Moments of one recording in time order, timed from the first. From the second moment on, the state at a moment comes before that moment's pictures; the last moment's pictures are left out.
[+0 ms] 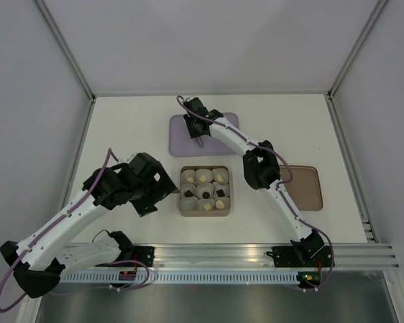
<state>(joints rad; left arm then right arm) -0.79 0.96 1.11 -1.22 -0.13 -1.34 0.65 2.67 2.47 -0.67 0.17 0.20</state>
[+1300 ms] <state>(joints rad) -0.79 0.88 1.05 -1.22 -0.12 -1.37 0.95 1.59 1.44 -0.75 0.05 0.24</state>
